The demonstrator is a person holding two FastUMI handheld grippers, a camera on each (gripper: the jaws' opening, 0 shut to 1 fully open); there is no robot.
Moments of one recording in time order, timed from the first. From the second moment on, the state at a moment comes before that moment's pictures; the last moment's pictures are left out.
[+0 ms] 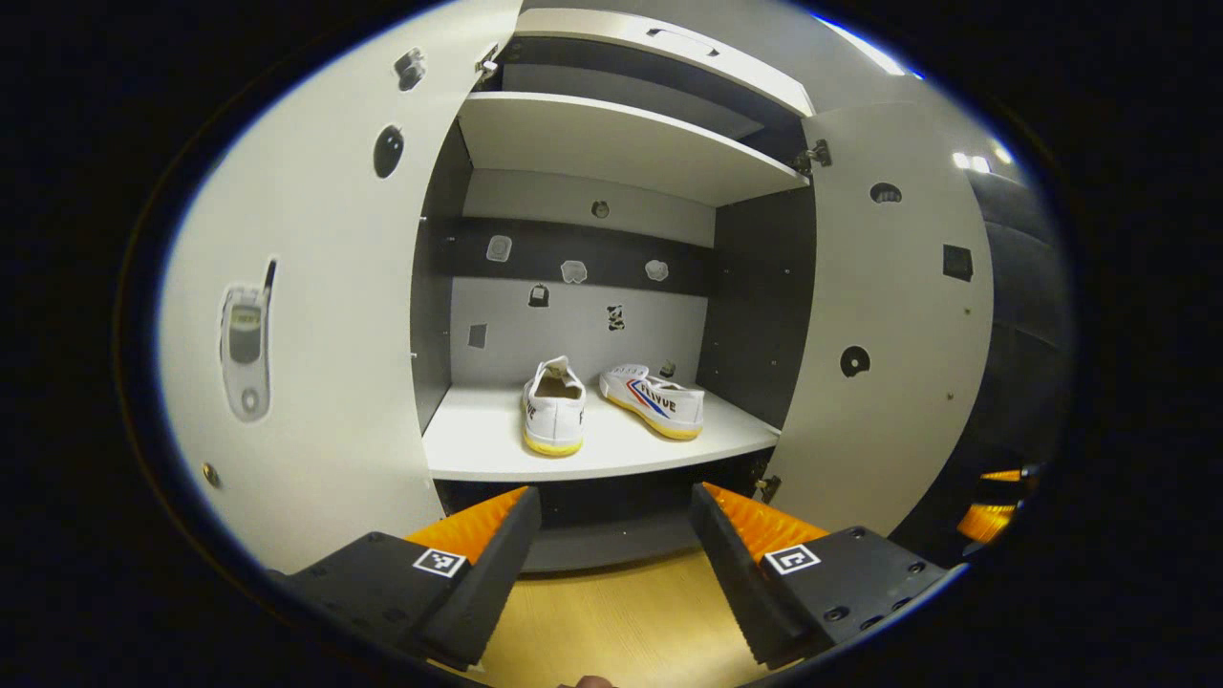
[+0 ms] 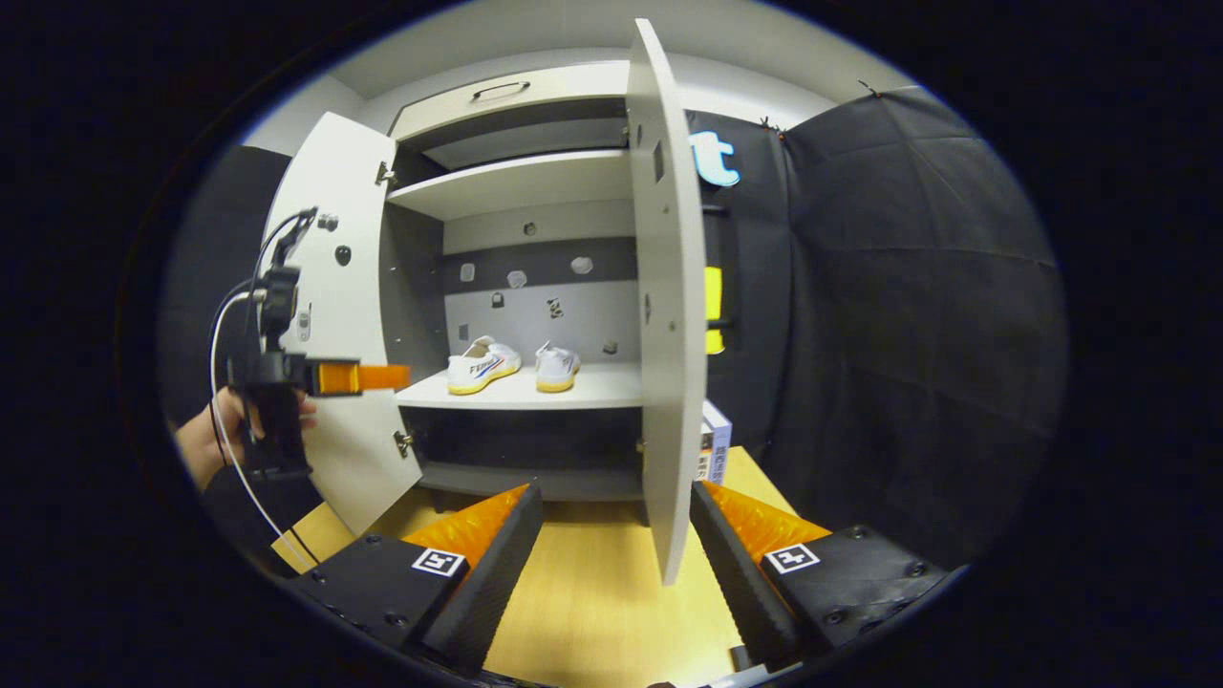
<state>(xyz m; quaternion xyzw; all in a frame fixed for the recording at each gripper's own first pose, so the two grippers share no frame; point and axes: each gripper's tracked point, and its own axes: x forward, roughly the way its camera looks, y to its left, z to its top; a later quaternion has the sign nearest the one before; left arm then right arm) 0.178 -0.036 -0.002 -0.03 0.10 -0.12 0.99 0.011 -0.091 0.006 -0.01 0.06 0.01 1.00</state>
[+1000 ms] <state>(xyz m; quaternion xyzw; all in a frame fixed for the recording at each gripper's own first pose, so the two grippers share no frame) 0.076 -0.088 -0.023 -0.01 0.10 -0.02 0.99 0.168 -0.240 0.107 0.02 0.03 0.02 1.00</state>
